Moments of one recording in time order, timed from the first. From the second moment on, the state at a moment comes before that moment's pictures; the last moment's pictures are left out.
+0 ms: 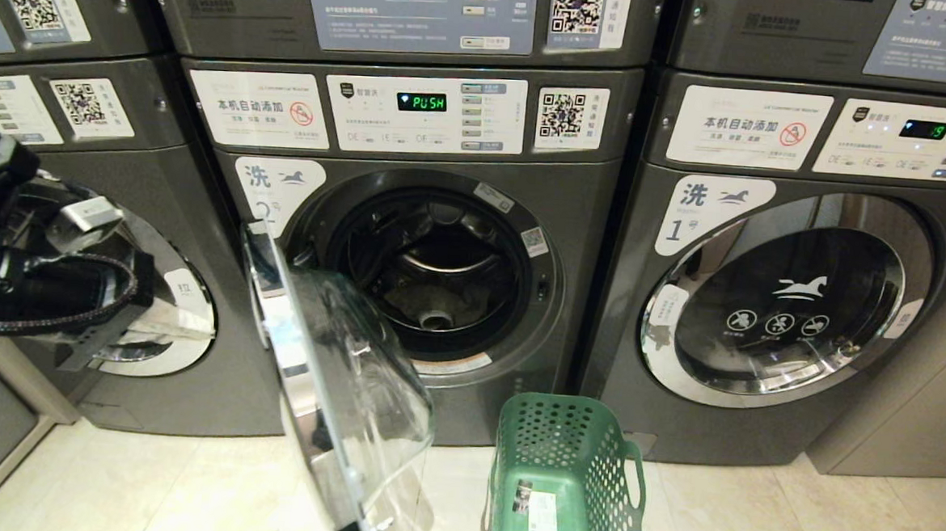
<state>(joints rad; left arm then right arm) 0.08 1.55 -1.23 0.55 -0.51 -0.34 0.00 0.00 0.00 0.00 0.03 -0.06</state>
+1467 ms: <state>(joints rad) -0.49 2.16 -1.66 -0.11 -0.17 -0.65 0.00 0.14 -0.27 0.06 0.08 -0.10</state>
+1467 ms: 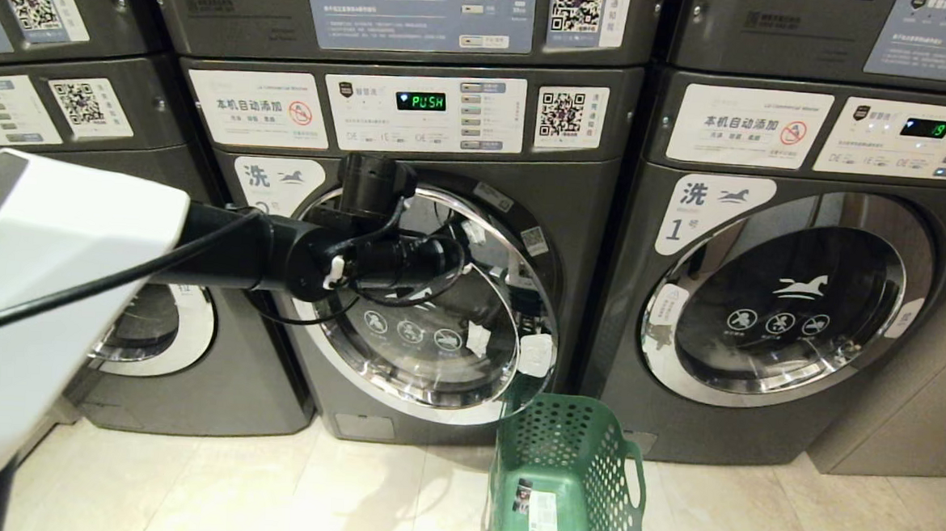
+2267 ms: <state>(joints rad) -0.50 2.32 -1.87 0.00 -0.08 -0.66 0.19 1.25 -0.76 0.07 0.77 0.25</state>
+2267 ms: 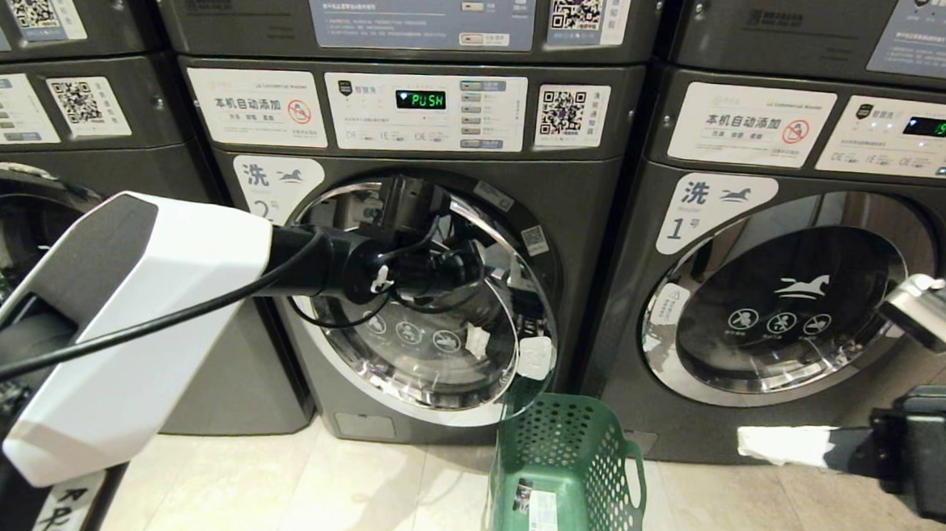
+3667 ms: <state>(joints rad) -0.49 2.37 -1.93 -0.04 -0.08 -0.63 0.46 2.50 -1.25 -1.06 -0.02 0.24</state>
